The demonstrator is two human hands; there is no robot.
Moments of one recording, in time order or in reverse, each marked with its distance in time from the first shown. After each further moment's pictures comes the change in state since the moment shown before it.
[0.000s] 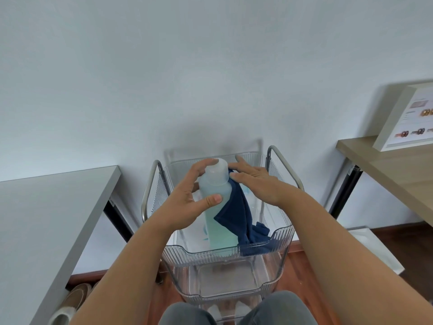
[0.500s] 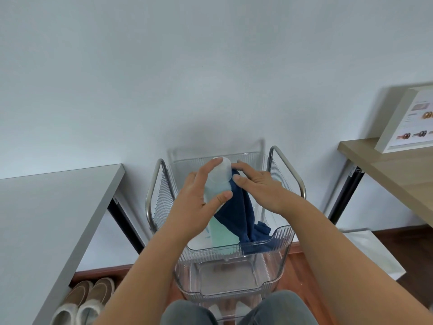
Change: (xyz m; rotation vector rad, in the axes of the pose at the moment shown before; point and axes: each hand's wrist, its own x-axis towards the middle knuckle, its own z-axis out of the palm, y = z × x) left_hand -0.011 0.010 0.022 0.336 0.242 0.020; right_hand -0.005 0.007 0.011 -0.010 0.076 -0.044
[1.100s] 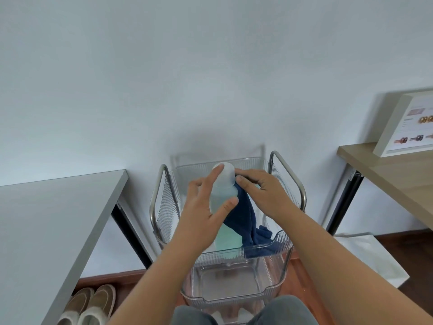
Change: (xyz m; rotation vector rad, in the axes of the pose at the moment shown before) left_hand -0.015 0.012 0.008 -0.052 0.023 -0.062; right_hand 0.005 0.007 0.014 0.160 0.322 -0.215
